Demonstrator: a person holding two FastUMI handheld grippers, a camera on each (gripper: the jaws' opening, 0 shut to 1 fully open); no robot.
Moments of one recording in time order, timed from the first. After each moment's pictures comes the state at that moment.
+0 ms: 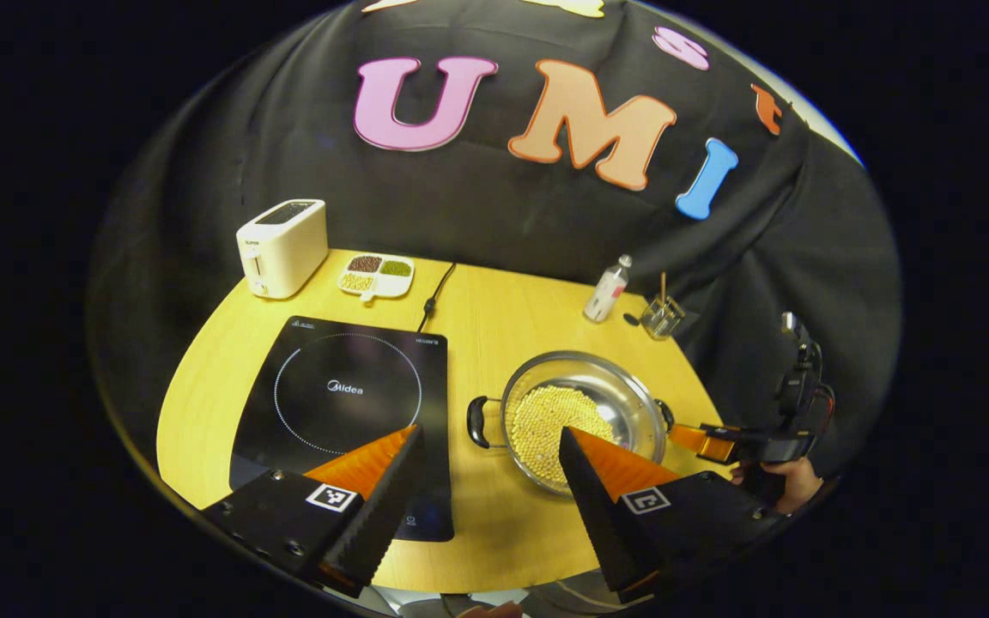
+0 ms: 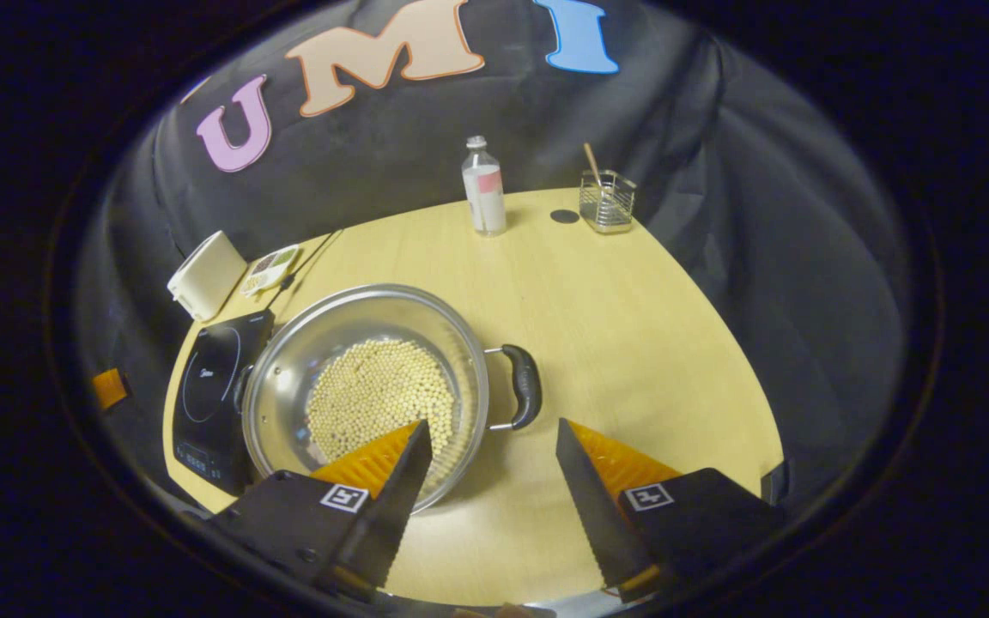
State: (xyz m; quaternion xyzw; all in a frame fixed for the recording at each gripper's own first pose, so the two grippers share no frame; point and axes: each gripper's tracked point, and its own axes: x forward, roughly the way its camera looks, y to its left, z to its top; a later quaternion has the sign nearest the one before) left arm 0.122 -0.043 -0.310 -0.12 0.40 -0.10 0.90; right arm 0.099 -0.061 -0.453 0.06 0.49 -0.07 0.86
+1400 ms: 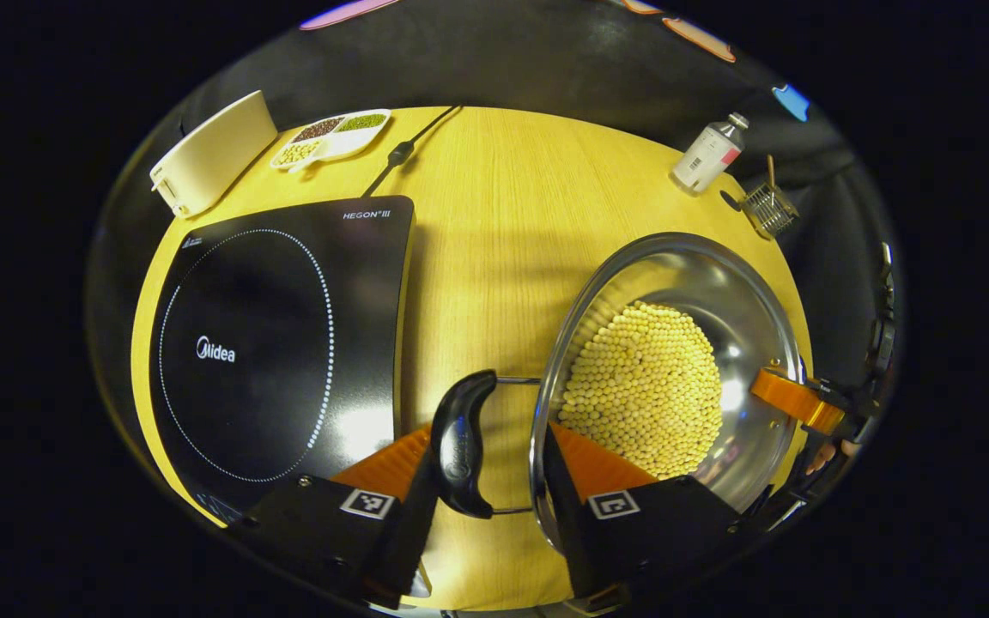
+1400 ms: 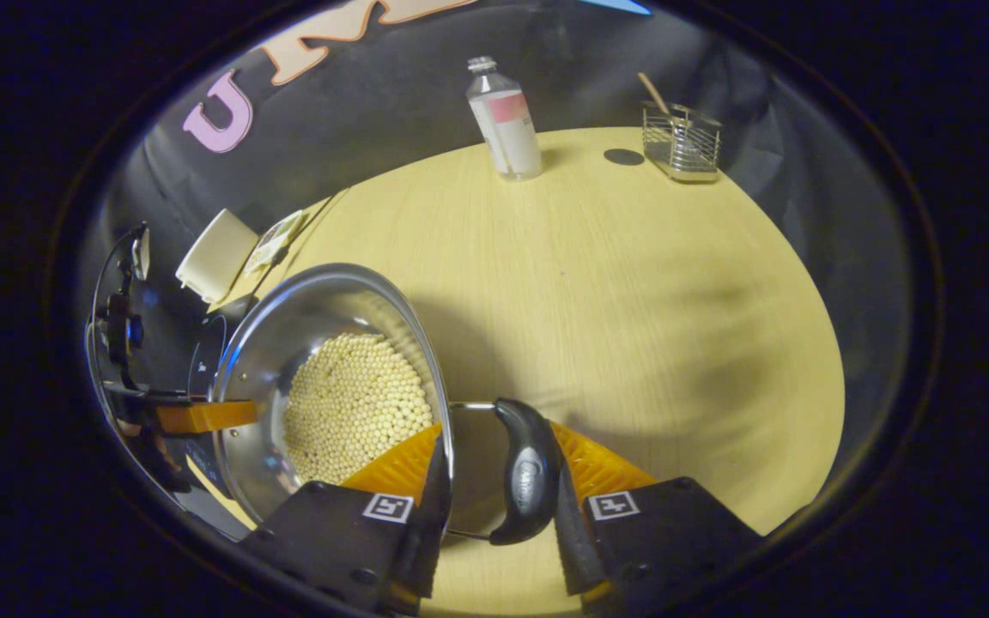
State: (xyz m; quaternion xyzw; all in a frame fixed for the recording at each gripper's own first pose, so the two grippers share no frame) left arm 0.178 -0.084 -0.490 -0.07 0.61 -0.07 0.79; right arm 0.152 -0.061 -0.540 0.10 0.57 0.02 0.82
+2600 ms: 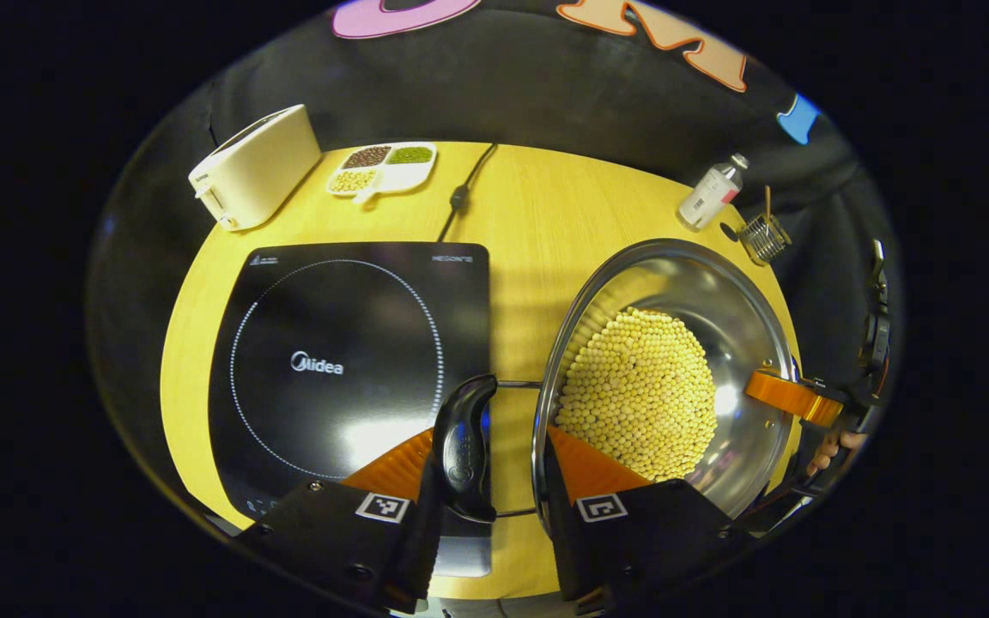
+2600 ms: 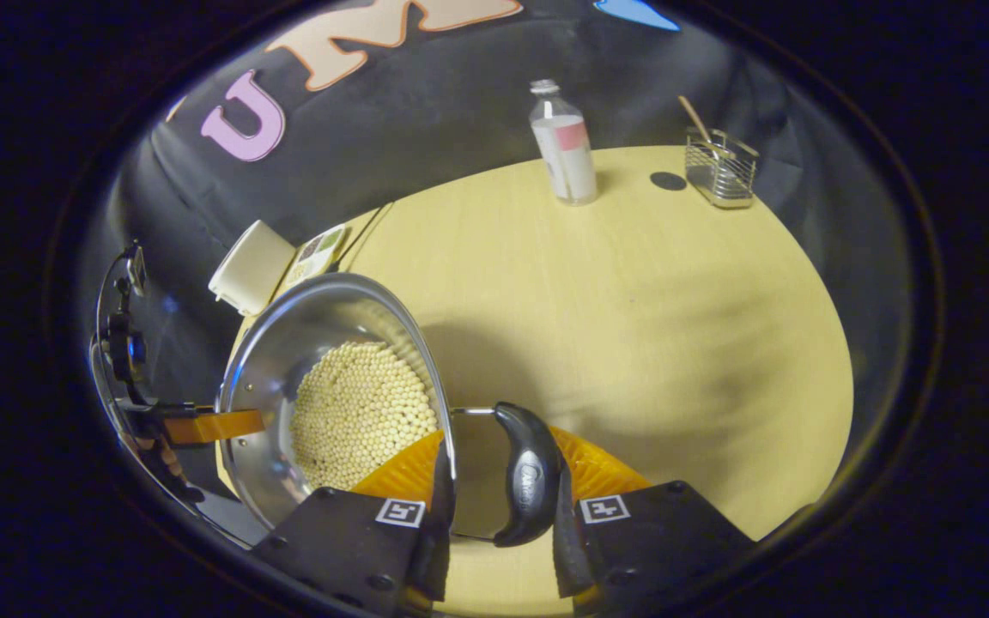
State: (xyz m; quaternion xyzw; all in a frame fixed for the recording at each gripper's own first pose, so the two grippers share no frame) left arm 0.178 -0.011 -0.435 -0.08 0.57 -0.05 0.82; right arm 0.169 0.014 -0.493 0.12 0.55 0.05 0.82
